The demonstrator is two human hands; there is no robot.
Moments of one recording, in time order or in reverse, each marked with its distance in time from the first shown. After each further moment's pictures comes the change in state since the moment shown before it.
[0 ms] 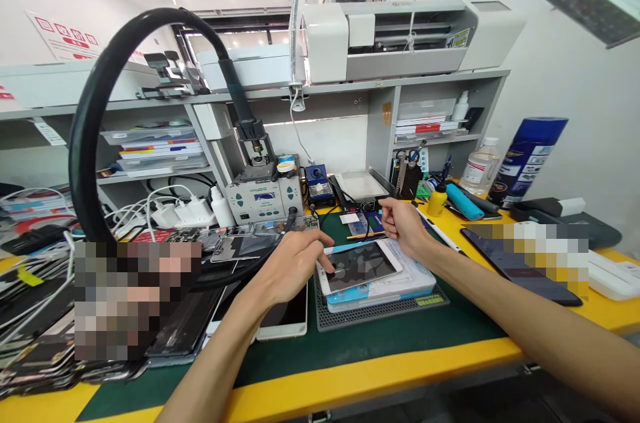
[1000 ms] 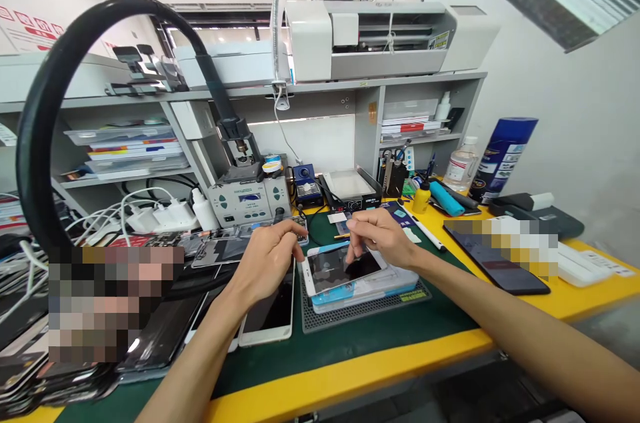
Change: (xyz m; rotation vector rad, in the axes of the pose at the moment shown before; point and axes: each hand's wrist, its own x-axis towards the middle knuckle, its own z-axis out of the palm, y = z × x) left_hand 0.002 -0.007 -0.003 0.077 0.255 -0.021; right_hand -0.037 -0.008 -0.002 -0.236 -0.718 -0.352
